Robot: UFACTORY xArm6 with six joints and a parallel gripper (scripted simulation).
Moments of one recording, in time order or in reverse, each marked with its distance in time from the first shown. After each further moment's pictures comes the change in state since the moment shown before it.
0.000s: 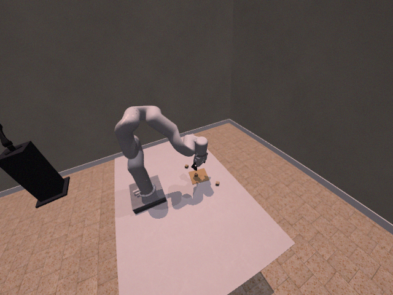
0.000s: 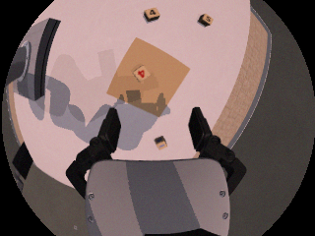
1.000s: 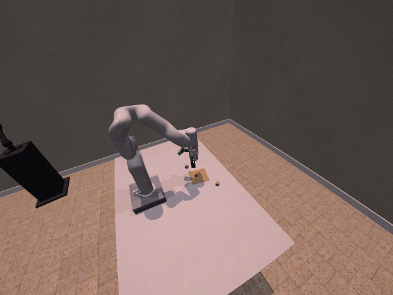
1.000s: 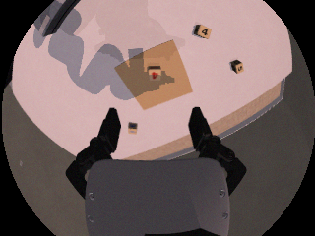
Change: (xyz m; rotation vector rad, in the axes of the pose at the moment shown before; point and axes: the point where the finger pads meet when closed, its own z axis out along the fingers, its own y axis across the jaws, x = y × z) arm 0.041 -0.009 -0.004 0.191 -0.228 -0.575
